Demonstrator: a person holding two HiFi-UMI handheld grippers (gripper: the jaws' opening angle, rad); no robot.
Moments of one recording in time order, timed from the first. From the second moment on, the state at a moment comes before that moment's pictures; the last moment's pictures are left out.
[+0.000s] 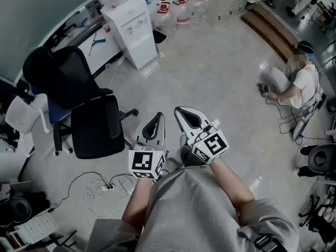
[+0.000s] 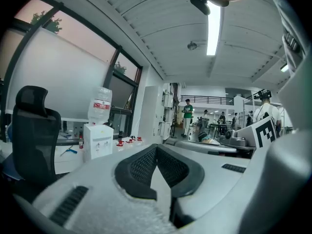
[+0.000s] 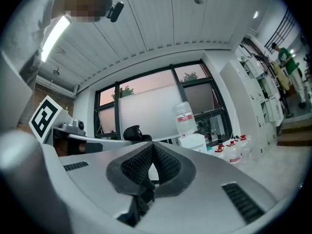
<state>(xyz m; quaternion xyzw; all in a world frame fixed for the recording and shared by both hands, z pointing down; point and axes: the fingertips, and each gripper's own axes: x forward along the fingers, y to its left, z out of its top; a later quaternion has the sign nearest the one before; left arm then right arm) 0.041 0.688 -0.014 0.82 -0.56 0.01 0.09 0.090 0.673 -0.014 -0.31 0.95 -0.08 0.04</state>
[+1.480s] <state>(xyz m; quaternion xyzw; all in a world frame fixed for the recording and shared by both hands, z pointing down) 0.068 0.442 0.032 0.81 -0.57 0.08 0.12 0.115 0.429 0.038 -0.27 0.95 -0.15 0.04</state>
